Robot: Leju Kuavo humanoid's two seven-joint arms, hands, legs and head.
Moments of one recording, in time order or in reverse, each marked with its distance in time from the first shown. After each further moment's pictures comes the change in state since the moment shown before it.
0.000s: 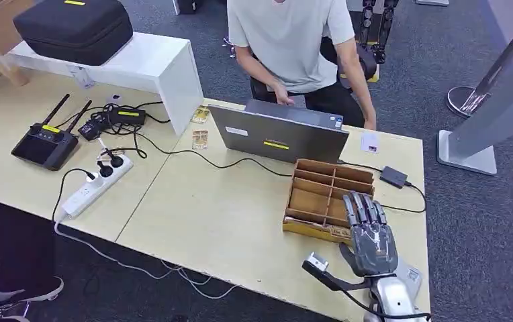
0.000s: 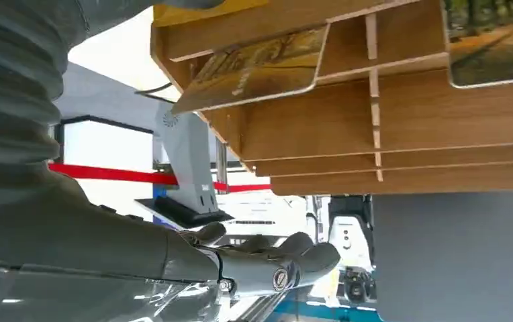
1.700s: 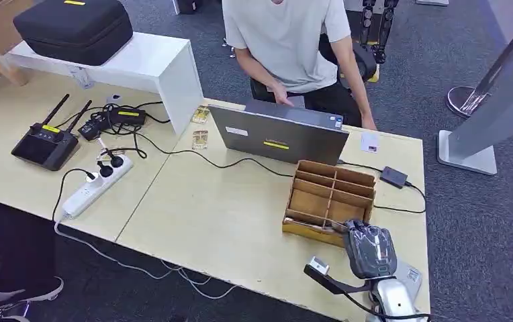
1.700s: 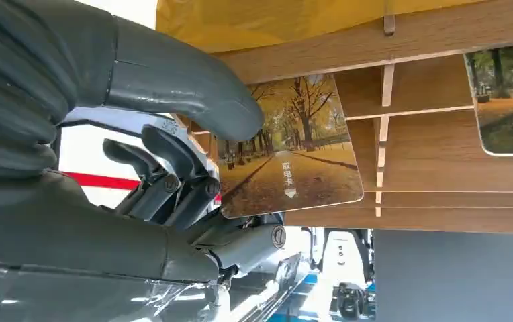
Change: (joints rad) left arm -0.001 0.000 0.010 0.000 0.013 0.006 -0.004; right arm -0.013 0.003 -0.001 0.074 -0.020 -0.010 -0.039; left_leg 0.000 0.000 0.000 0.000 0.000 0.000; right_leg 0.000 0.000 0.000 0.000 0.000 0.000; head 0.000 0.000
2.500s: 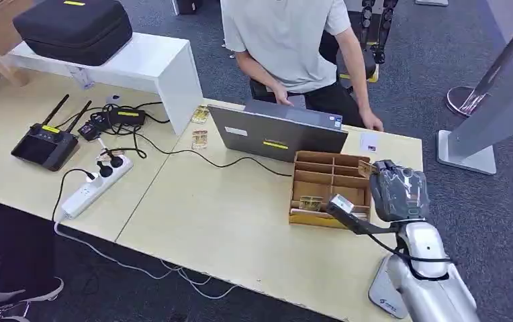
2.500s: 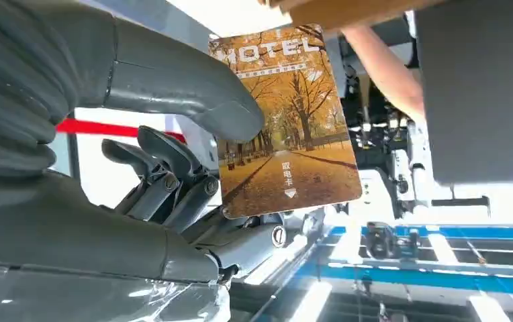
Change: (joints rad) left arm -0.001 -0.001 0.000 0.000 -0.033 0.034 -0.014; right arm -0.249 0.000 -0.061 -0.060 -0.045 0.127 0.046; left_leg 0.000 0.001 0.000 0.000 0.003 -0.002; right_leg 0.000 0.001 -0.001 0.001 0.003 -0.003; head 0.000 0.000
